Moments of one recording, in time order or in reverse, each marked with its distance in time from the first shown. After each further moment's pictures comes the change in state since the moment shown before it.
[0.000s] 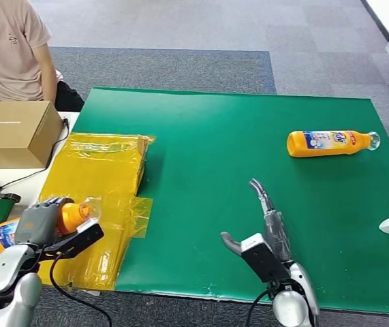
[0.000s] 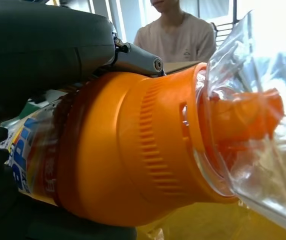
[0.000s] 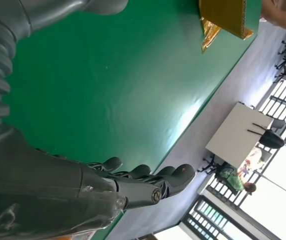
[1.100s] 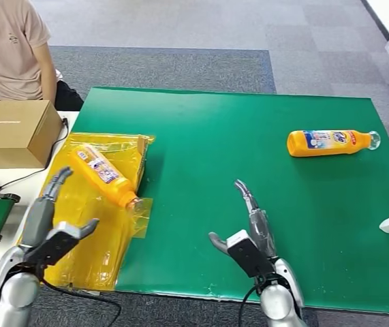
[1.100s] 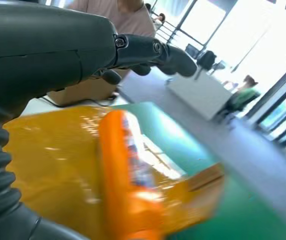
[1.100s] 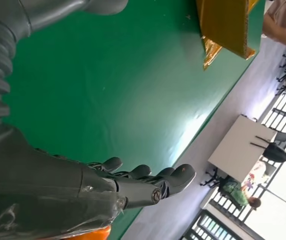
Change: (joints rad) left arm 0.029 -0.004 -0.022 -0.044 0.692 0.093 -0.323; right arm -0.043 -0.001 0.056 0.122 -0.027 -0.043 -0.002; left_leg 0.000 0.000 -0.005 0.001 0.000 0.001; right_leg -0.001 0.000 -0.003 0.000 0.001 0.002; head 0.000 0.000
